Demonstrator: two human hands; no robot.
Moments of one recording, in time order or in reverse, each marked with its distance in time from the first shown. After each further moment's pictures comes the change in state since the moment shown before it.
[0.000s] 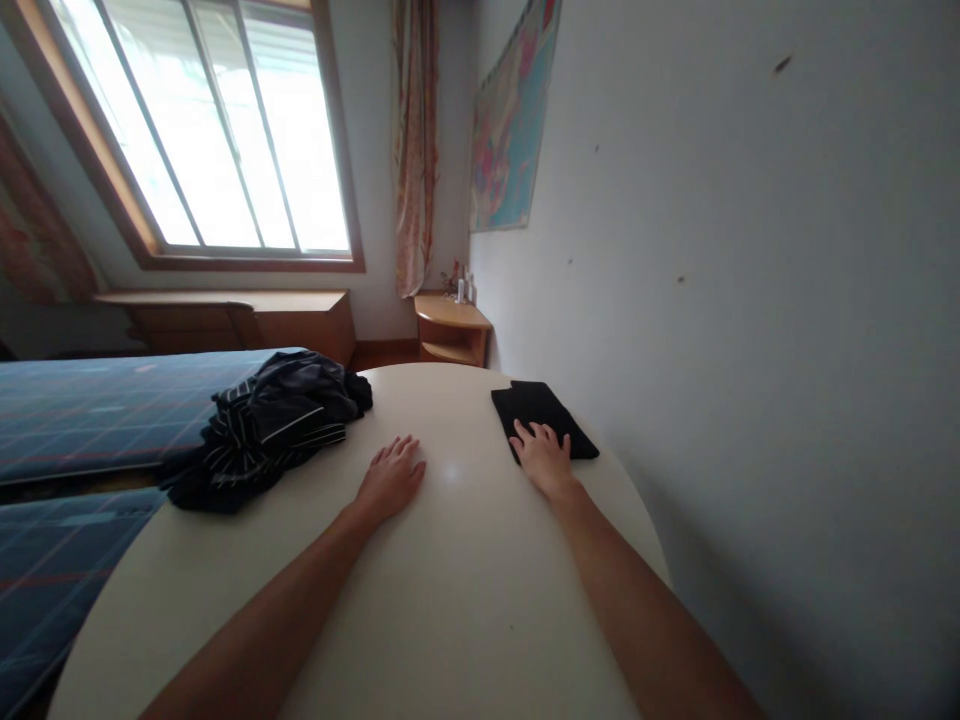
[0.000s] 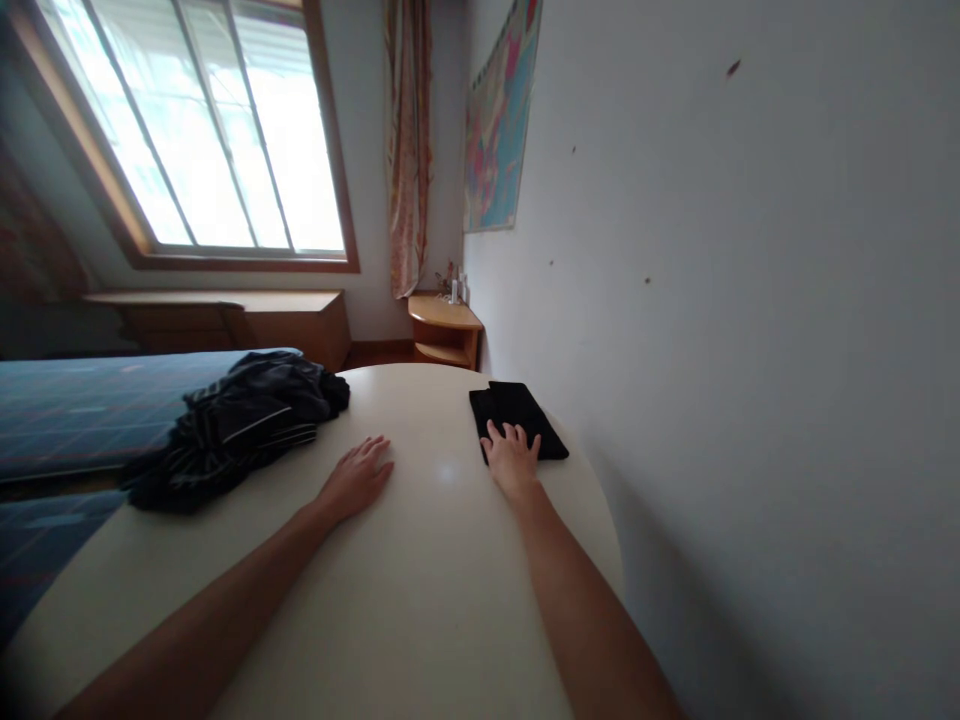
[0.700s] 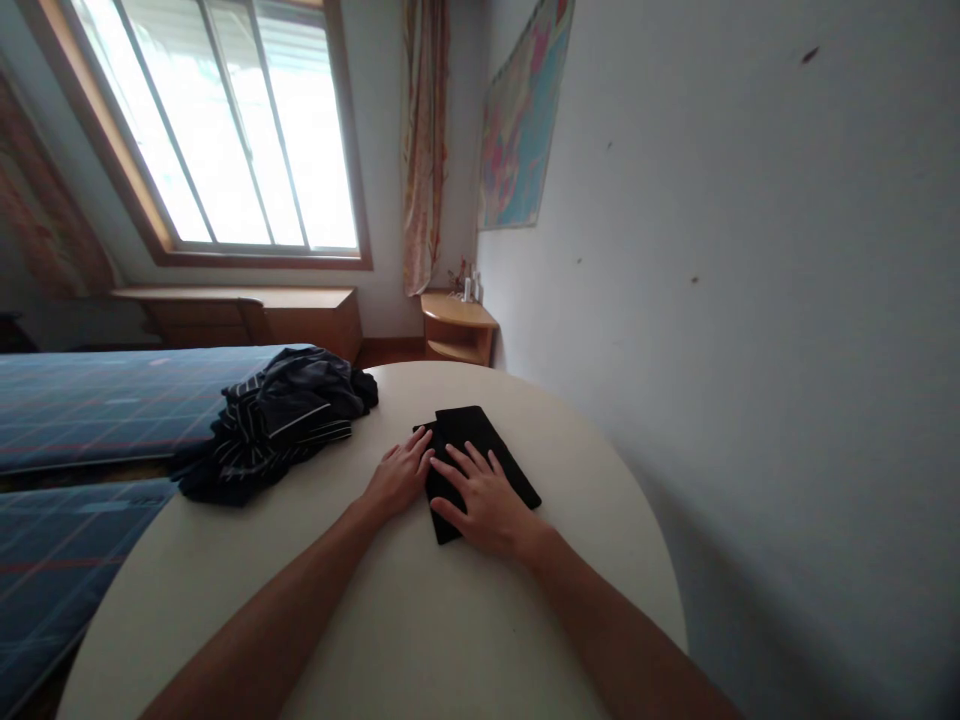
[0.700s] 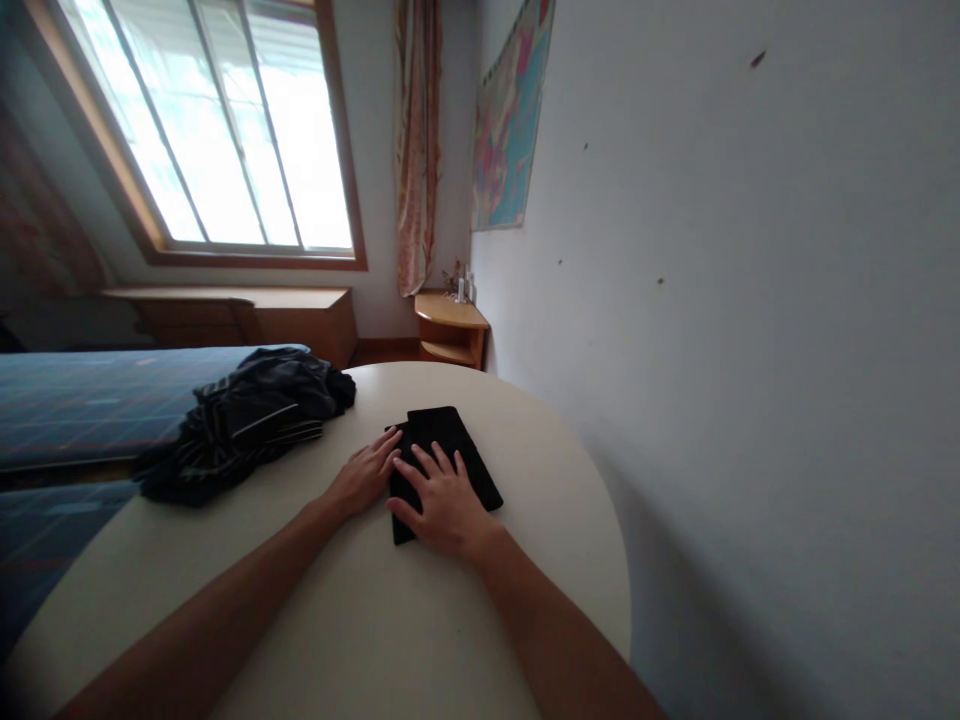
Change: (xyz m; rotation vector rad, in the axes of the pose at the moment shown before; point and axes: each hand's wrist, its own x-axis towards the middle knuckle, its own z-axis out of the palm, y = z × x) left_hand 0.003 0.009 -0.006 -0.110 0.015 0.047; right_hand -0.078 -0.088 -0.028 0.211 -0.180 -0.608
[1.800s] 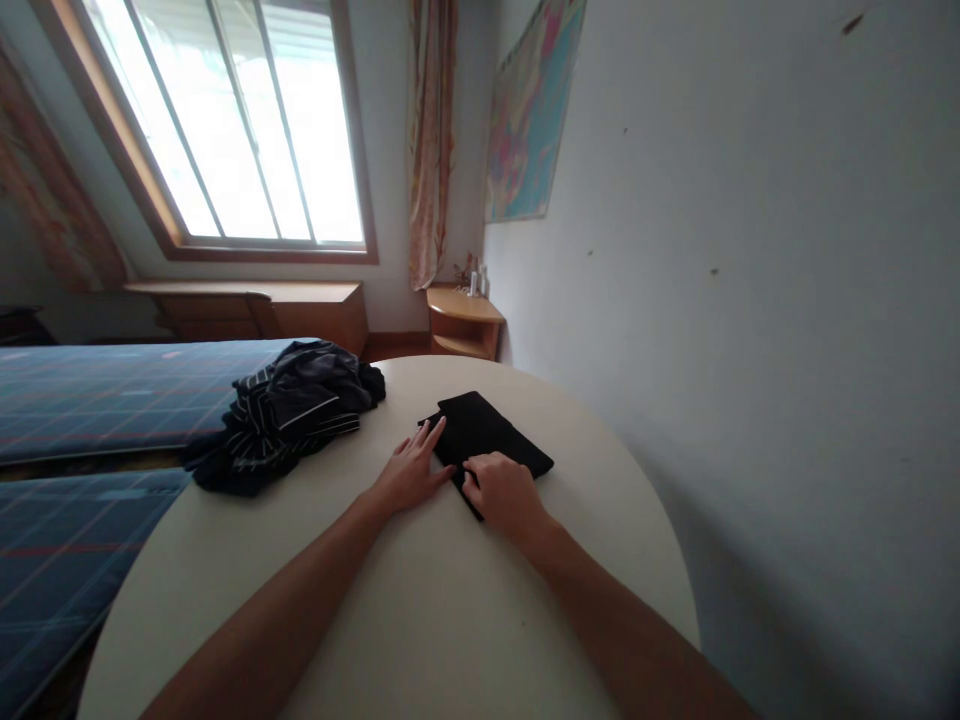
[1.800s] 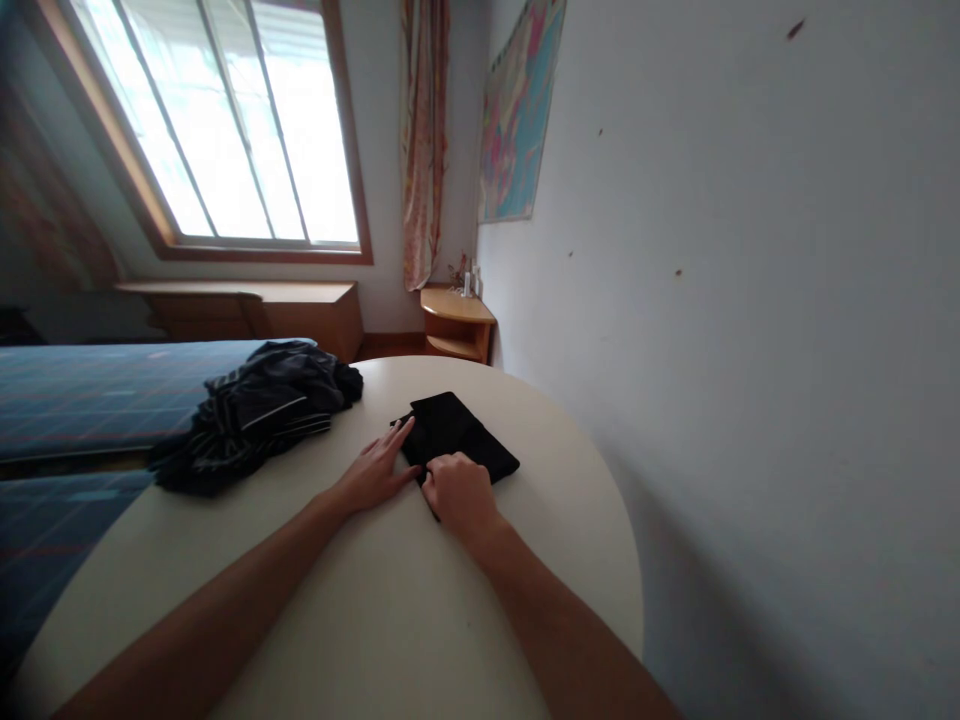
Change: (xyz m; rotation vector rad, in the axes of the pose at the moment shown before) left_hand -0.004 -0.002 0.002 0.009 -0.036 0.093; right_hand 0.005 -0.011 -0.013 -0.131 0.124 0.209
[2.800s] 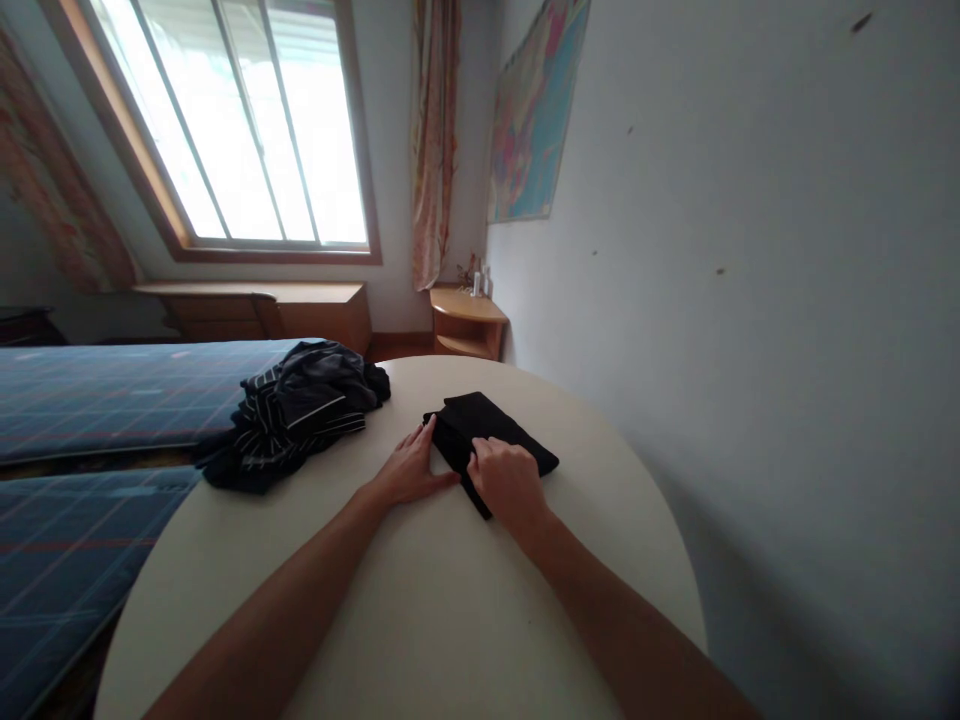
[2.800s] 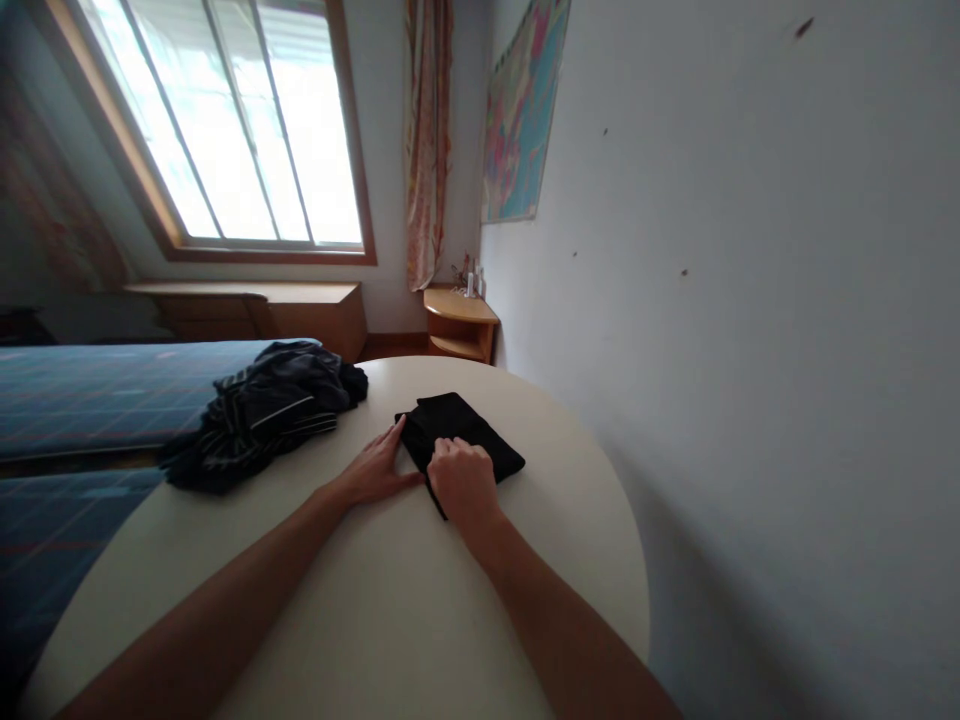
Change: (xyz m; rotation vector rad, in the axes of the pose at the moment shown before) left_hand 0.002 -0.011 -0.009 -0.111 -0.047 -0.055; right_hand 0.010 -0.006 0.002 -0.110 0.109 -0.013
